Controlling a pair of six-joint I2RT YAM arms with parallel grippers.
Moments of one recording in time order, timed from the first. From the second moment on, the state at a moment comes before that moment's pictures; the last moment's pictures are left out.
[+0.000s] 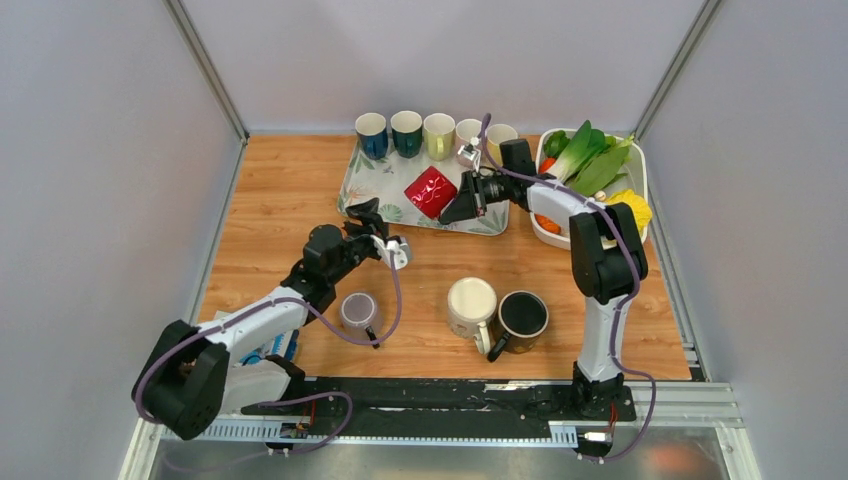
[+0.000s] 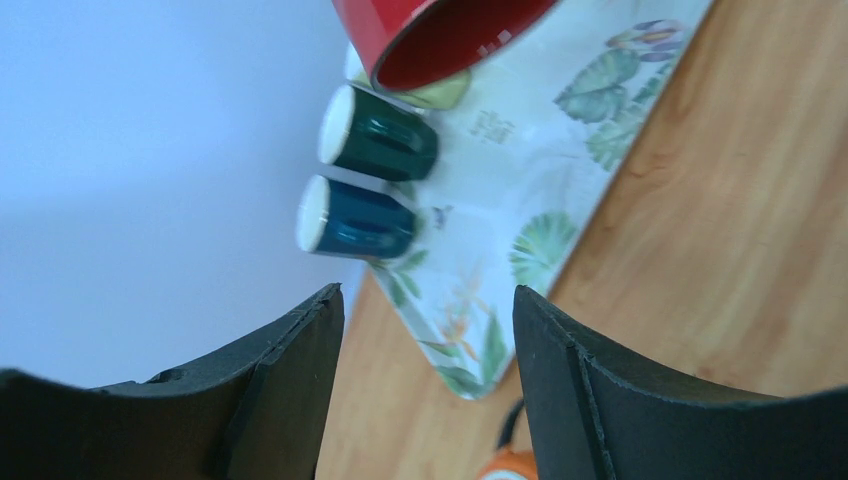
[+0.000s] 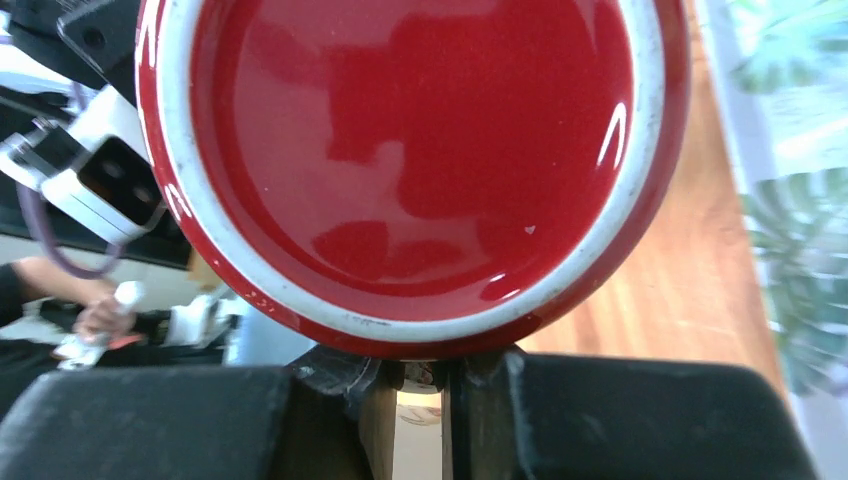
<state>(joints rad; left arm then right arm) -0.50 1.13 0.50 0.46 0.18 1.05 0.30 2.00 1.46 -0.18 -1.31 0.13</state>
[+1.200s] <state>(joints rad) -0.59 1.41 0.54 0.98 0.09 1.26 0.34 2.06 1.40 0.39 -1.47 0.59</state>
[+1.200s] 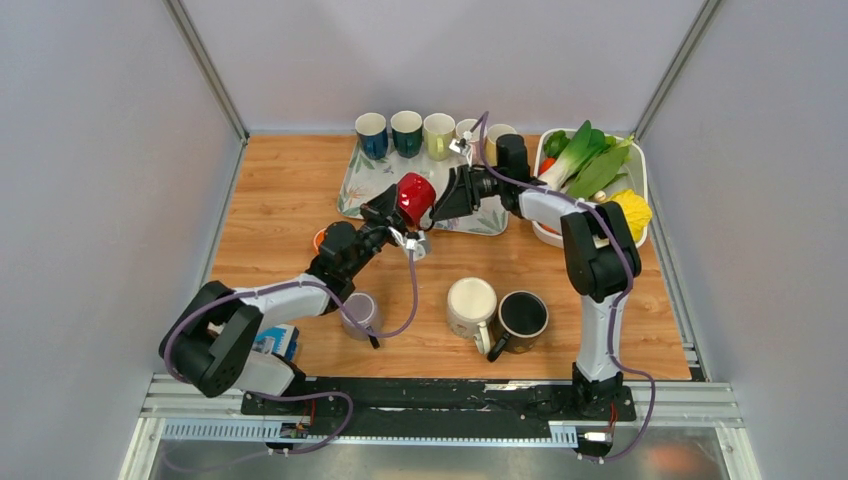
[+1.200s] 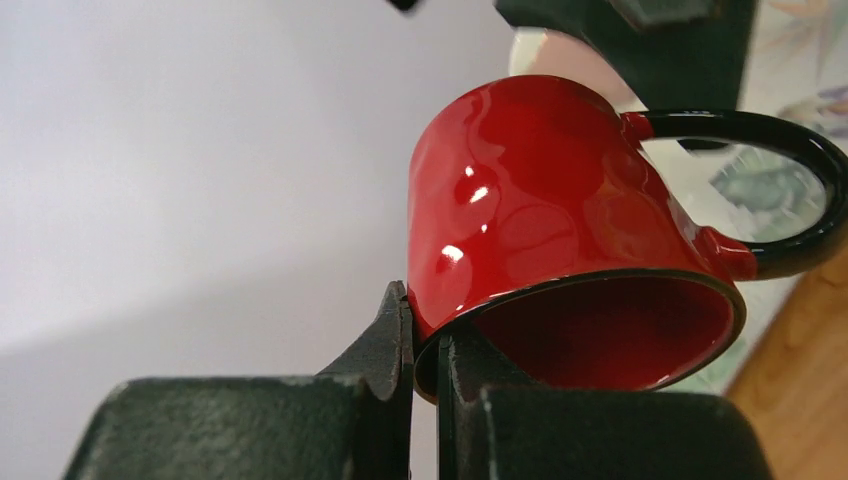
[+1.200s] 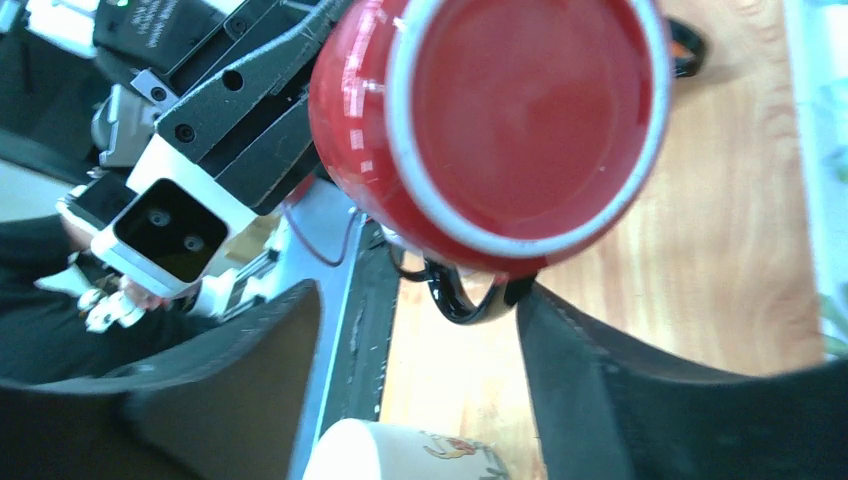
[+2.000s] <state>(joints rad) -0.53 1.37 1.10 -0.52 0.03 0.46 0.27 1.63 1.38 -0.20 -0.77 -0.56</state>
